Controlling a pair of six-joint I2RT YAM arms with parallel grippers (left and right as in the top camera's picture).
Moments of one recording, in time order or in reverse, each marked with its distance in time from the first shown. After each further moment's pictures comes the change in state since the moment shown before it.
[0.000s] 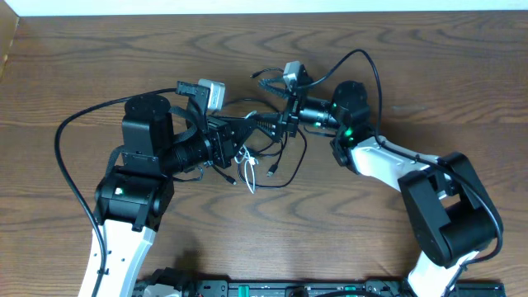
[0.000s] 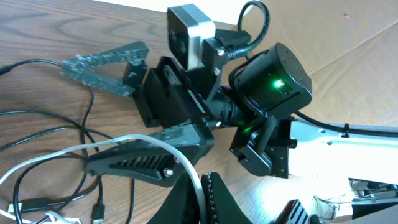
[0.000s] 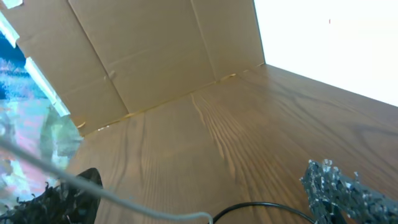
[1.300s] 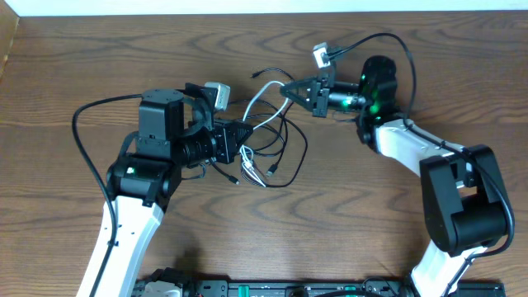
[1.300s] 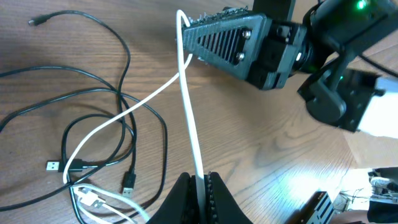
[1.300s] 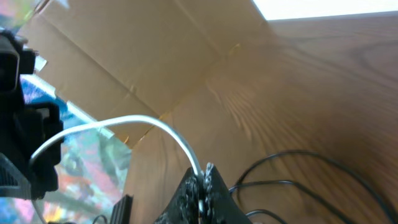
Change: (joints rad) left arm 0.000 0.105 0.000 -0.093 -0.087 0.062; right arm -0.197 0.016 0.082 -0.245 -0.216 0.298
